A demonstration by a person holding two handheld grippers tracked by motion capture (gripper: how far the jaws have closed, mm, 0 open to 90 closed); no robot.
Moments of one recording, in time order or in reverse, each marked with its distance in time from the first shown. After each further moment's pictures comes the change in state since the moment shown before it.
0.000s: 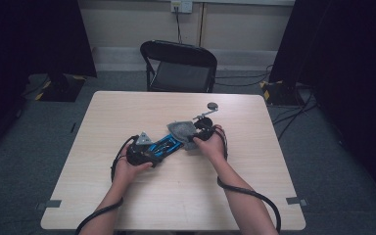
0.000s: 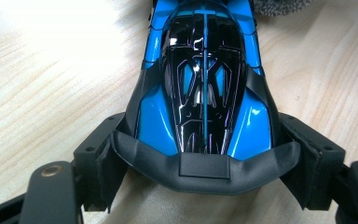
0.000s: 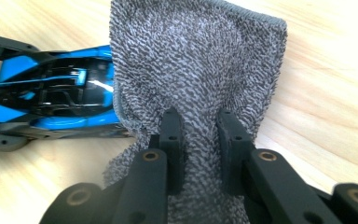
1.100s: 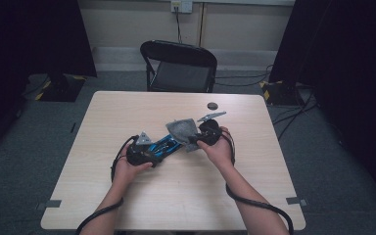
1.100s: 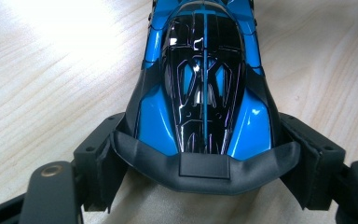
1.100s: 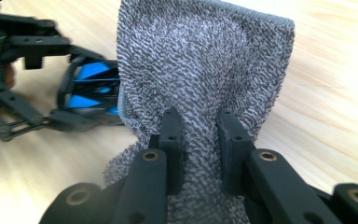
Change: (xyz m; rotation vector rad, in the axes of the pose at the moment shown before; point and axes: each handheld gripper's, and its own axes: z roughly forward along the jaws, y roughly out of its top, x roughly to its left) left arm 0.000 0.000 0.000 -0.001 0.001 -0.001; right arm 0.022 -0.010 -0.047 -0.106 0.055 -0.065
